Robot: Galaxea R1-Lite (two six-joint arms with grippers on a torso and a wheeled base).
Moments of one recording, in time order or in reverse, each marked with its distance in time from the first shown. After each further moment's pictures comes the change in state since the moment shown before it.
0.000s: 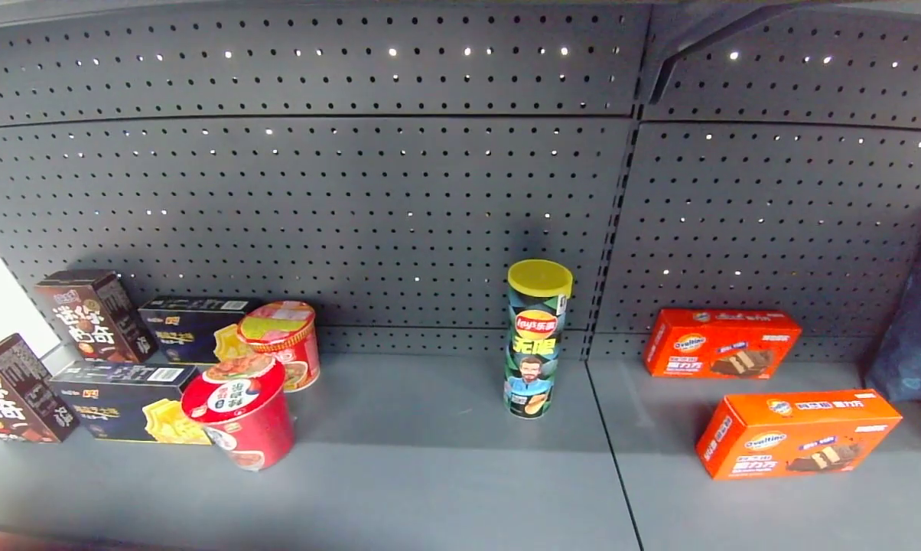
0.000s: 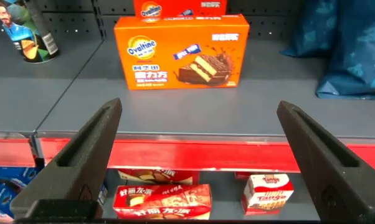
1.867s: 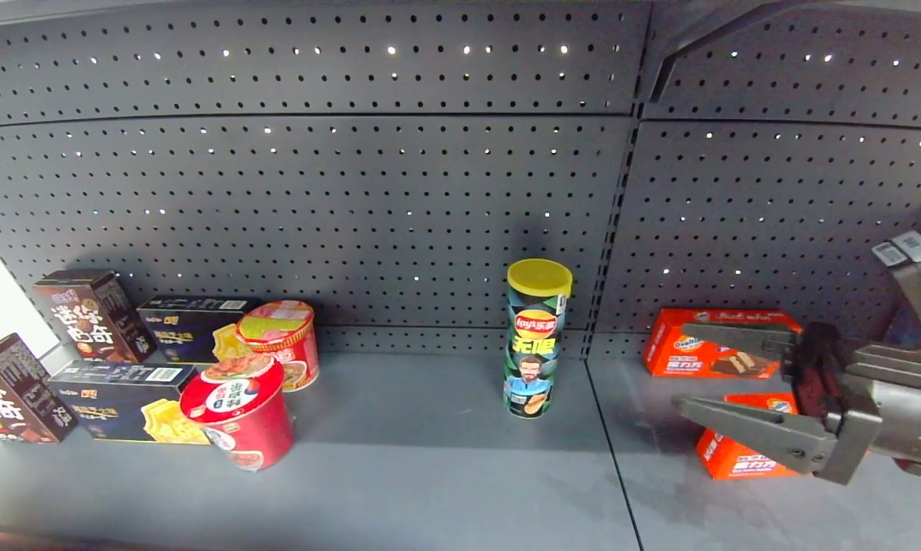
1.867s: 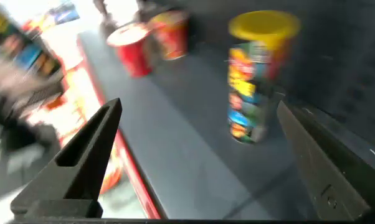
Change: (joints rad) left arm -0.099 0.058 0.014 -0.009 0.190 0.016; right arm 0.380 1.324 -0.518 -0.719 0.697 -0.040
